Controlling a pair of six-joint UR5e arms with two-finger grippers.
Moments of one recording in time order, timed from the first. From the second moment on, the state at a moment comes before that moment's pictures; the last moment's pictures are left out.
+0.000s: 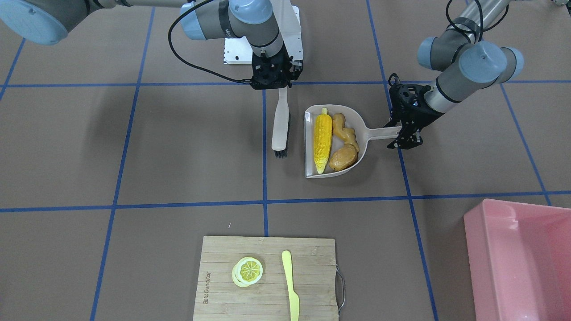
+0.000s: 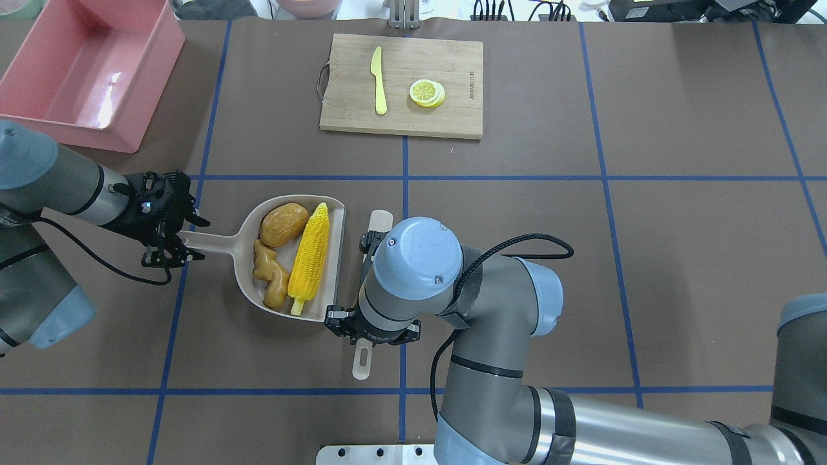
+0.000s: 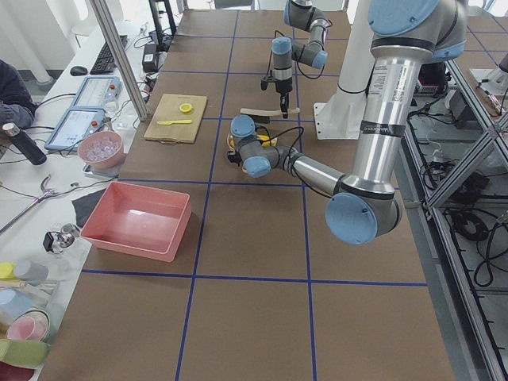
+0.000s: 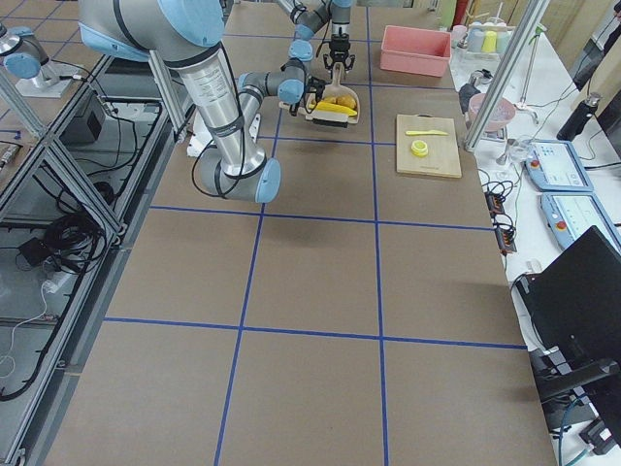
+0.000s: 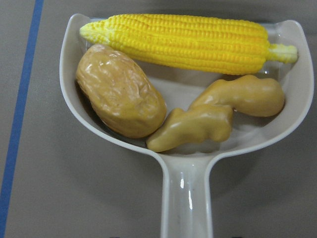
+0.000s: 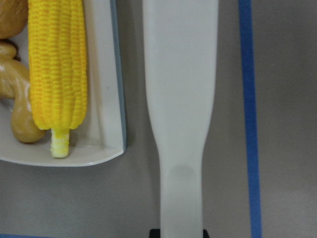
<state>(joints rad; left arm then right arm) -0.78 -1.74 -1.69 -2.24 -2.22 0.42 0.34 -0.83 1.71 -1.48 1.97 1.50</state>
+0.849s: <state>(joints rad) -0.80 -1.74 -1.70 -2.23 -2.22 0.34 0.50 -1.02 2.08 -1.94 2.01 1.14</state>
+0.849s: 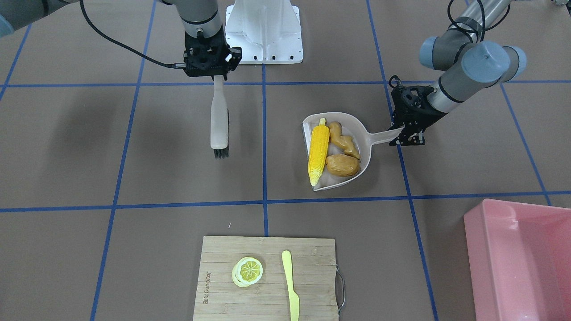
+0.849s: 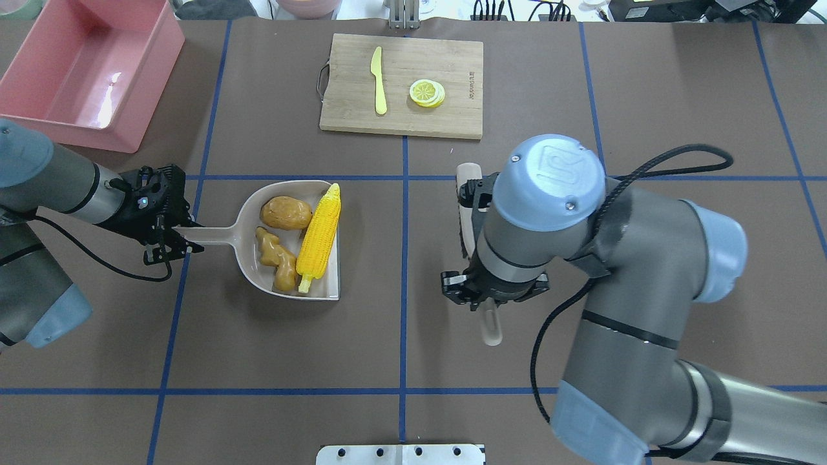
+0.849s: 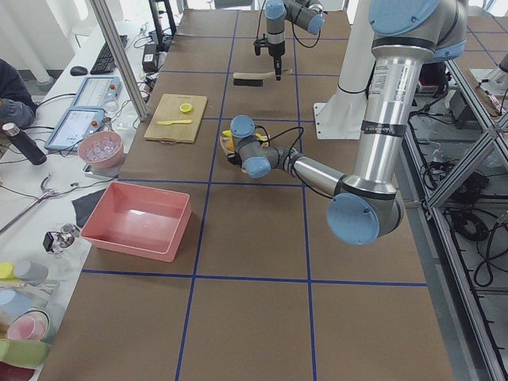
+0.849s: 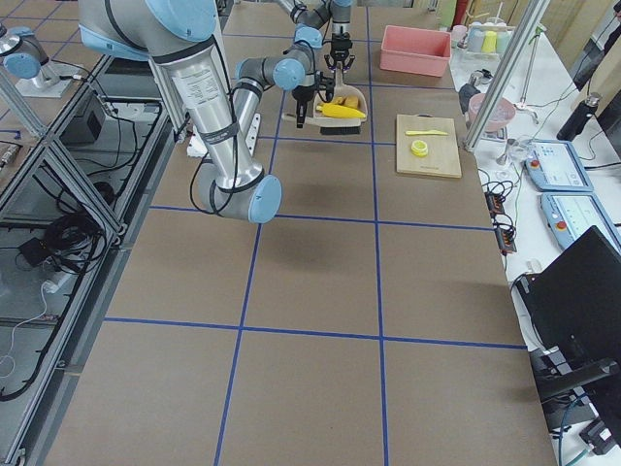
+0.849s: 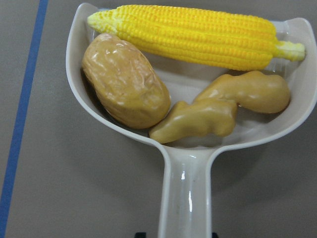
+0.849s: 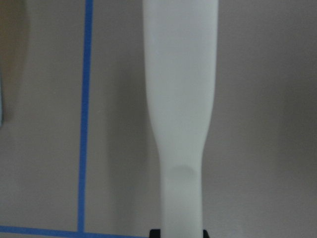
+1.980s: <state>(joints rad) -0.84 -1.73 -1.71 -2.47 -2.24 0.07 0.66 -1.59 2.27 -1.81 2.06 0.84</state>
